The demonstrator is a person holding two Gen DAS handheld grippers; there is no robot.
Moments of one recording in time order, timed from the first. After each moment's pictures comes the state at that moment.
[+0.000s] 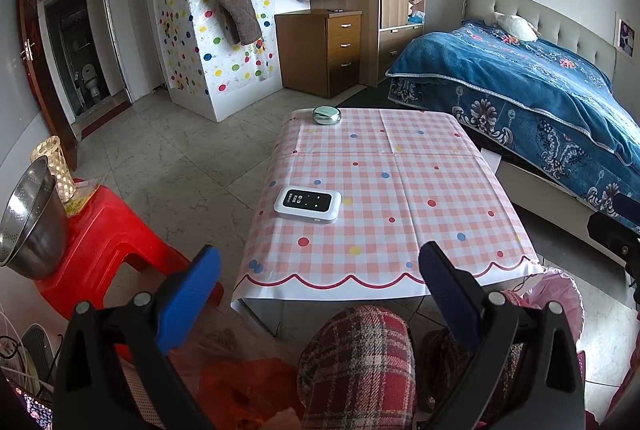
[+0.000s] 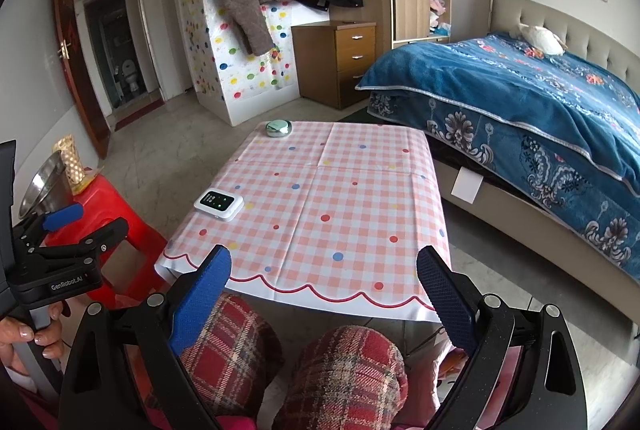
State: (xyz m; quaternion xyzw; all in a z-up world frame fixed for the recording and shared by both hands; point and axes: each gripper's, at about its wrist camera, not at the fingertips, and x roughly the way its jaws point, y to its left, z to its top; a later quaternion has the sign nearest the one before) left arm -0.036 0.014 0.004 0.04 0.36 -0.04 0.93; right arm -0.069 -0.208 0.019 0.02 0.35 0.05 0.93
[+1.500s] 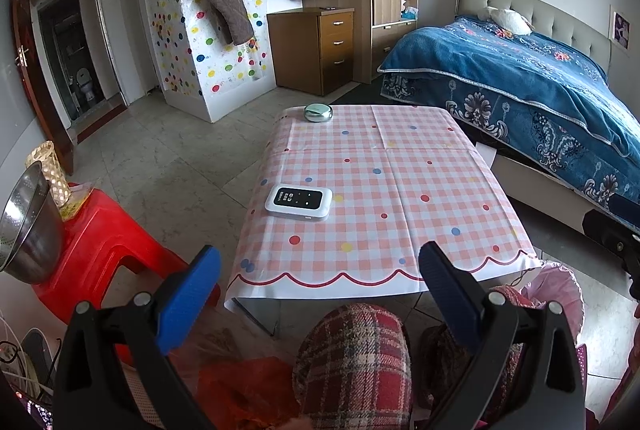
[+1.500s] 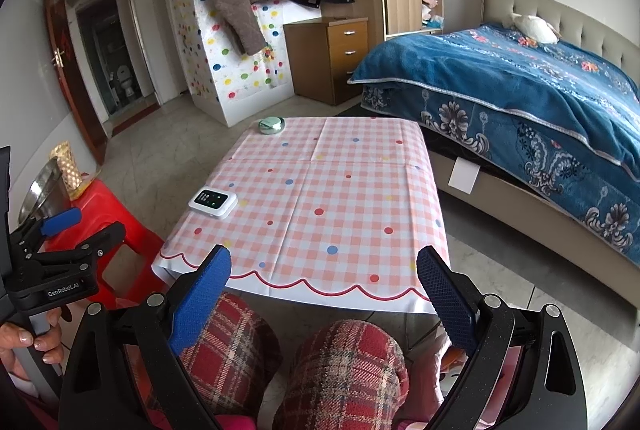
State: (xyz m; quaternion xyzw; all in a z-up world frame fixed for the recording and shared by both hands) left arm -0.034 0.004 0.002 0.06 0.37 -0.05 0.93; right arm -0.072 -0.211 0.013 0.04 0.36 0.04 0.93
